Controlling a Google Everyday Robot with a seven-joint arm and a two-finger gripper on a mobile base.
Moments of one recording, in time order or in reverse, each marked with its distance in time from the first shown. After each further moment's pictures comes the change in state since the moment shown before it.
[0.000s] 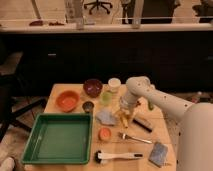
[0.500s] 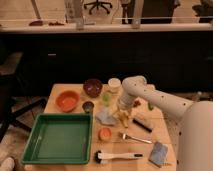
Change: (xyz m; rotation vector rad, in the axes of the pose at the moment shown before) arm 0.002 0.016 -0.001 0.040 -0.003 -0.026
